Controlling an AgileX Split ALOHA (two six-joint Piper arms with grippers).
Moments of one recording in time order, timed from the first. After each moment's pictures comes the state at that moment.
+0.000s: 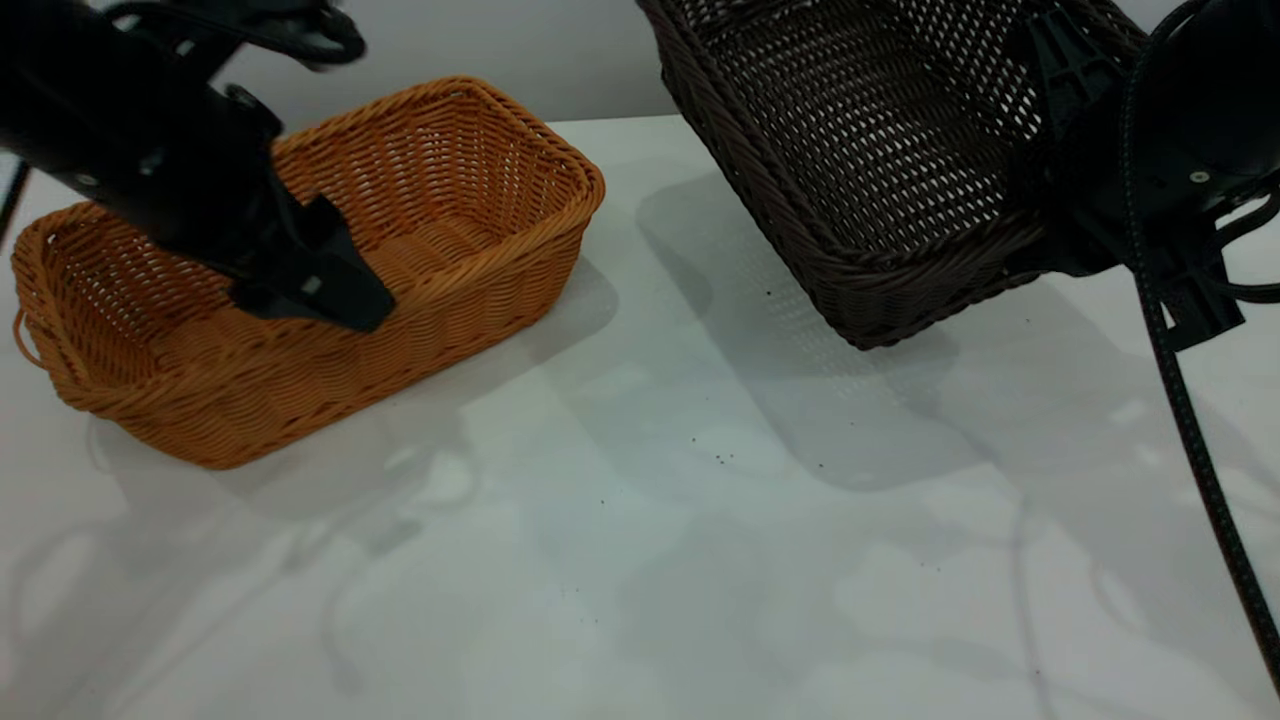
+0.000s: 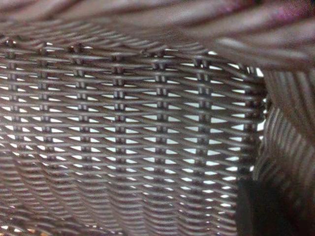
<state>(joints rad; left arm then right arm) -0.22 1.83 -0.91 -0.74 0.34 1.33 0.34 1.80 -0.77 1.74 -0.04 -0.25</state>
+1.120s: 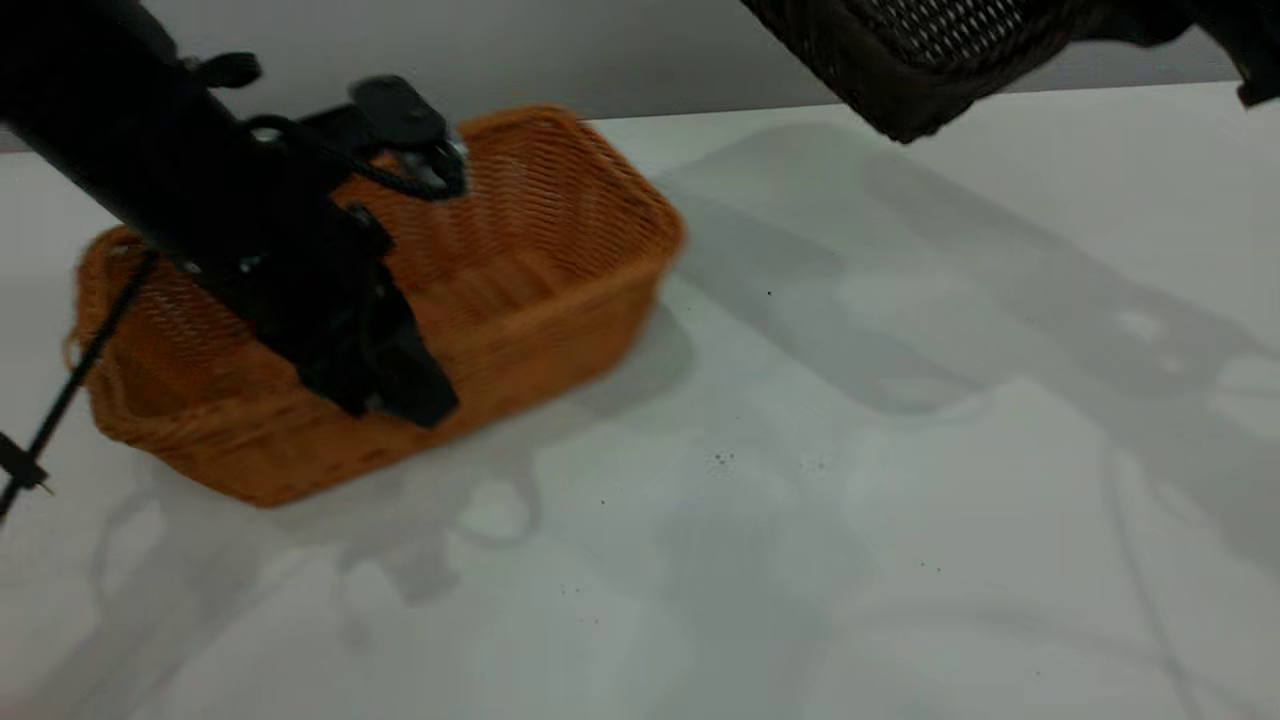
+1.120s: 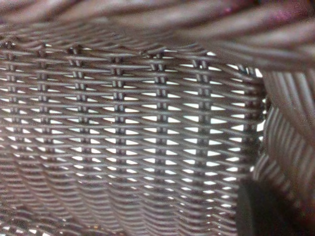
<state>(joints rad) -0.31 1.98 -0.97 -0.72 0.50 1.45 0.14 1.73 -0.93 1.68 0.18 -0.62</state>
